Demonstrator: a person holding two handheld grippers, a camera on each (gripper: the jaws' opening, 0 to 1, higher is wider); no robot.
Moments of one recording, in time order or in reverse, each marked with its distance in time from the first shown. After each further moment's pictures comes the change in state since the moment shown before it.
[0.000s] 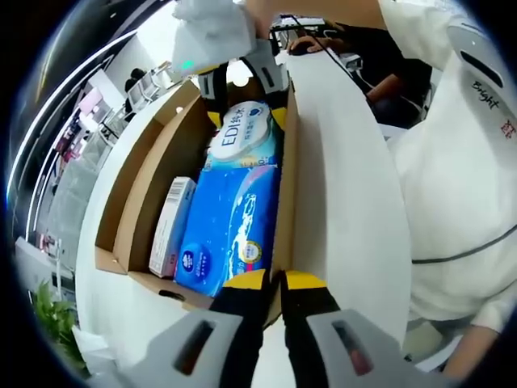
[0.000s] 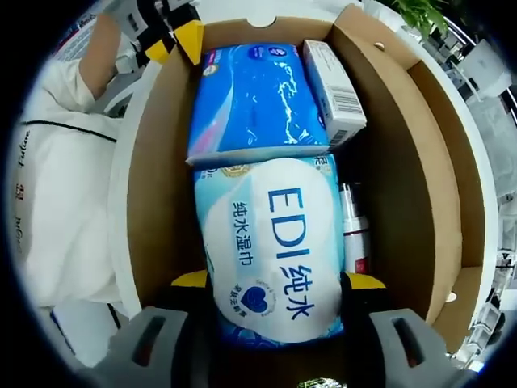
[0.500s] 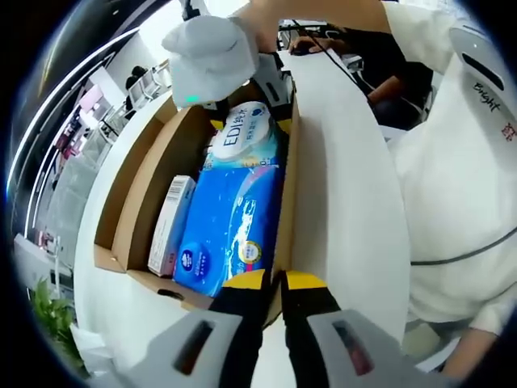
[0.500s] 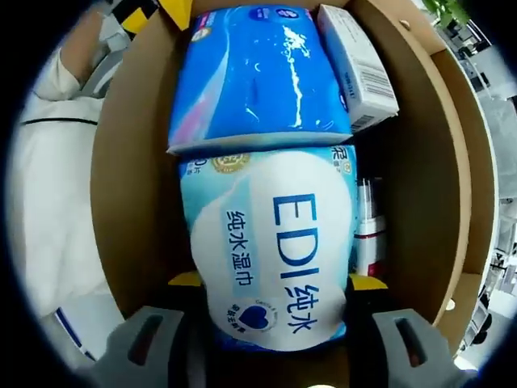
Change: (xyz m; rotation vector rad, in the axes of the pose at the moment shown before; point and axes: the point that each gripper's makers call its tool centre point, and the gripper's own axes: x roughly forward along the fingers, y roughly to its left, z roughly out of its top) left arm 0.001 0.000 0.000 -0.010 0.002 -0.006; right arm 0.005 0.008 -0.005 -0.018 0.164 -0.017
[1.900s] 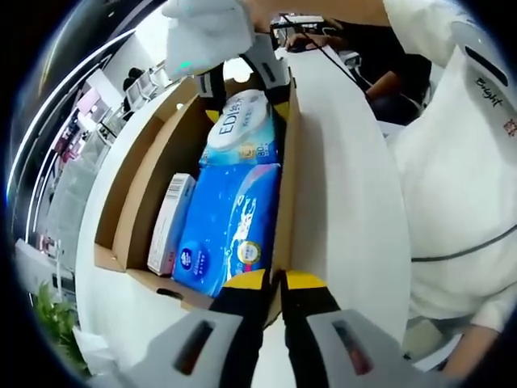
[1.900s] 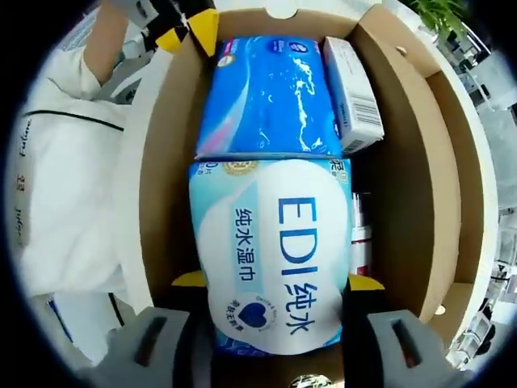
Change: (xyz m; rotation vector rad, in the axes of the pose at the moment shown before) left arm 0.001 0.000 -0.001 0.020 0.011 -0.003; right arm -0.019 -0.002 0.002 -0.008 -0.129 0.011
